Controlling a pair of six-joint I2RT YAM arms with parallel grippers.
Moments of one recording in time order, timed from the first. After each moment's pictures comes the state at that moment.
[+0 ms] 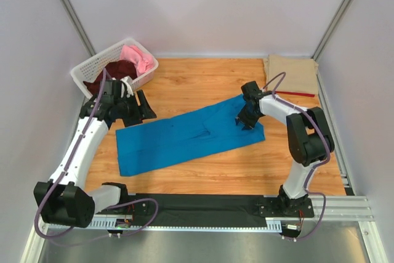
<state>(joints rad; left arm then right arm) -0.11 1.19 1.12 -0.83 0.24 -0.48 0.33 1.80 1.12 -0.61 0.04 0.99</state>
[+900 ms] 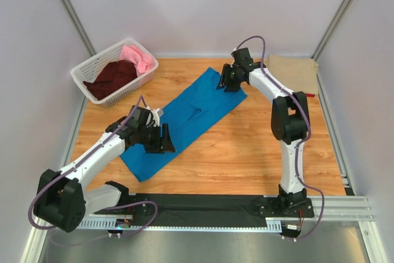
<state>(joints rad) -0.39 1.13 0.72 -0.64 0.43 -0.44 0.31 2.24 1.90 -0.59 -0.23 0.51</state>
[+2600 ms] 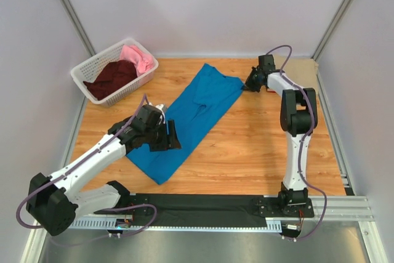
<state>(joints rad) -0.61 1.08 0.82 -0.69 0.16 -0.69 0.08 2.29 1.73 -0.36 -0.22 0.60</state>
